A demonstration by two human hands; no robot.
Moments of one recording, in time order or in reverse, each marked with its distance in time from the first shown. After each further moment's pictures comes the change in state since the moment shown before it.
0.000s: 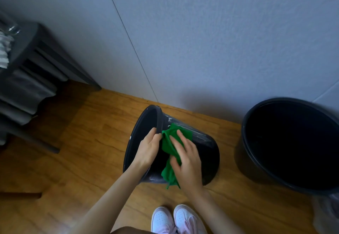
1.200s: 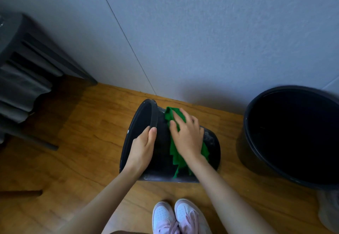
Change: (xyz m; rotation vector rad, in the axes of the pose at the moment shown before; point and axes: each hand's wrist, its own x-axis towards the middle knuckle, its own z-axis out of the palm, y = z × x) left_hand 0.000 -0.016 -0.002 0.184 0.072 0.148; right_hand 0.065 0.022 0.013 -0.275 -0.179 0.290
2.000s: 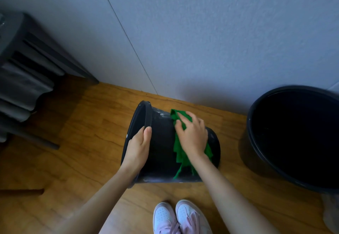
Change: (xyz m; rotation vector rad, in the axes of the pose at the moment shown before) left_hand 0.004 -0.006 -0.007 0.023 0.055 -0.065; right_hand 0.011 0.016 0.012 0.064 0.059 0.098
